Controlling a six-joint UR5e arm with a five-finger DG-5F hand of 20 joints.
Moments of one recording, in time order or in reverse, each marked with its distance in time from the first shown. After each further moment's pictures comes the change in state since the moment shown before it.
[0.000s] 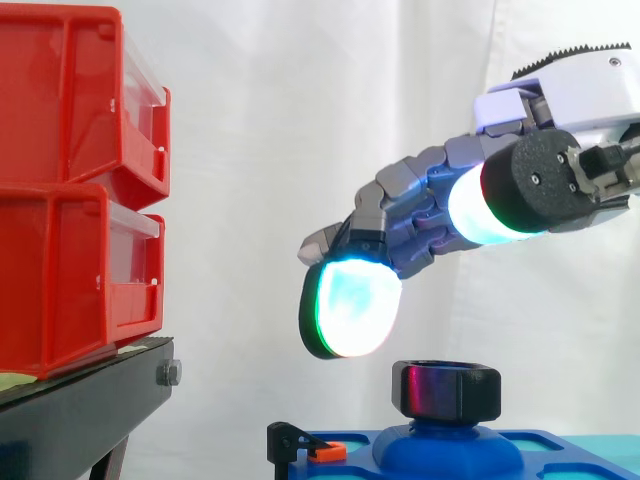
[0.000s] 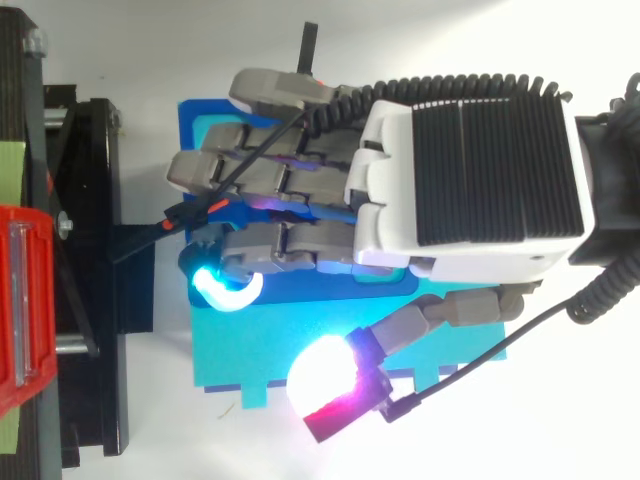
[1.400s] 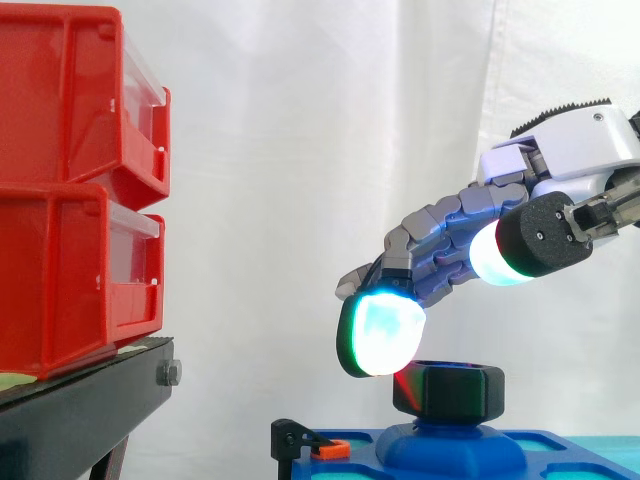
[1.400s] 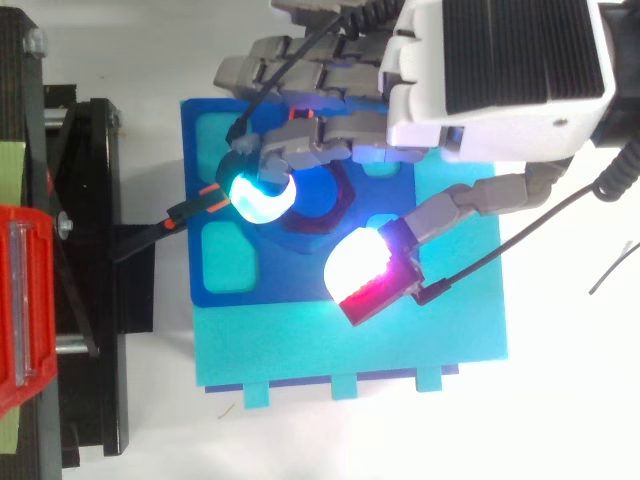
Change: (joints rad) arm -0.104 0.000 0.000 -0.055 -0.107 0.000
